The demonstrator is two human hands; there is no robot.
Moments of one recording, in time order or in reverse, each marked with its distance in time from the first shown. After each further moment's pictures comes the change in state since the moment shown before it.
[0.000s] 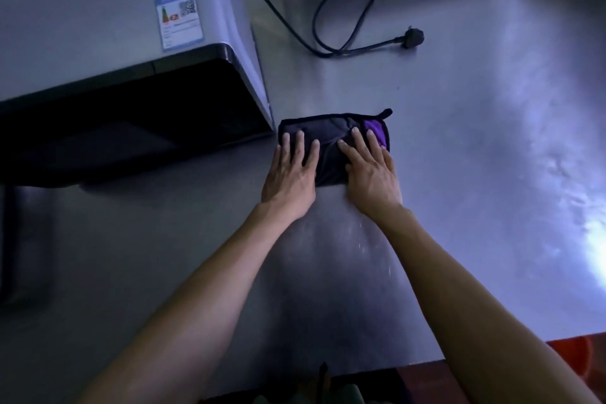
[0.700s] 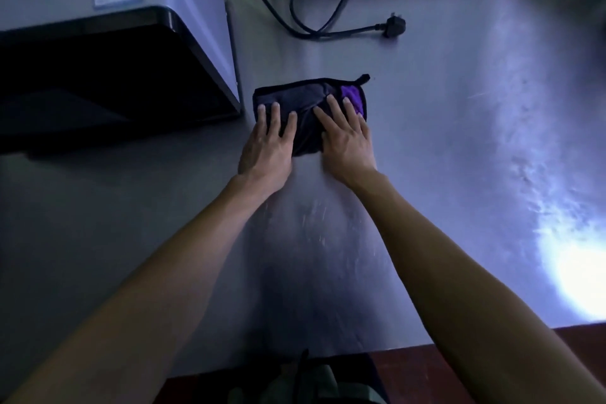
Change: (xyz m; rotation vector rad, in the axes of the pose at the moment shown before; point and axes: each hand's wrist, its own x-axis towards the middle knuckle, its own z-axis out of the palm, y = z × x) left_hand 0.024 0.023 -0.004 -0.031 0.040 -0.107; right_hand 0.040 0.022 -0.017 -0.049 -0.025 -0.115
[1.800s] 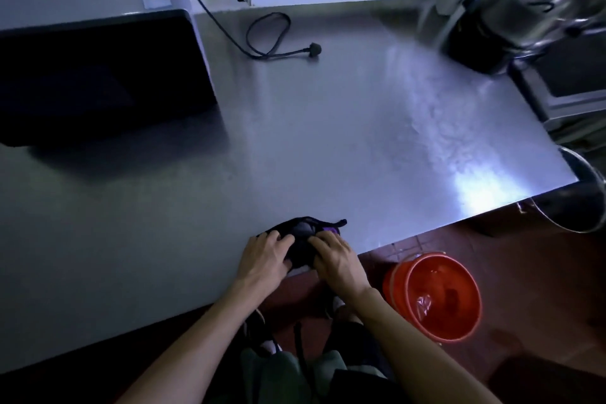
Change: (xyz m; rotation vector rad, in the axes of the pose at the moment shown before) left_hand -0.286 0.066 0.062 -0.092 -0.081 0.235; right_hand -0.353 -0.026 0.058 0.106 0.182 -0.070
